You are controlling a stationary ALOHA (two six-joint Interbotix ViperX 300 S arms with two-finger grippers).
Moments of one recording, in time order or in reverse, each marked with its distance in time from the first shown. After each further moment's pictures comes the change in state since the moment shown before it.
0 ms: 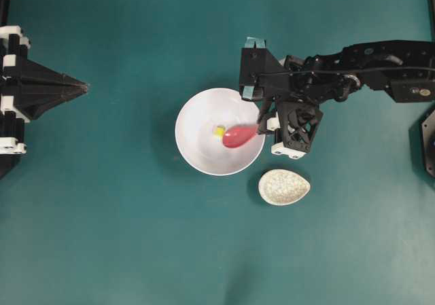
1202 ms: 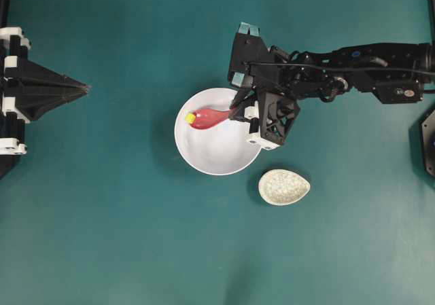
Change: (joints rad) left arm 0.000 -0.002 0.000 0.000 0.028 0.005; right arm 0.003 0.051 -0.020 0.023 -0.250 0.002
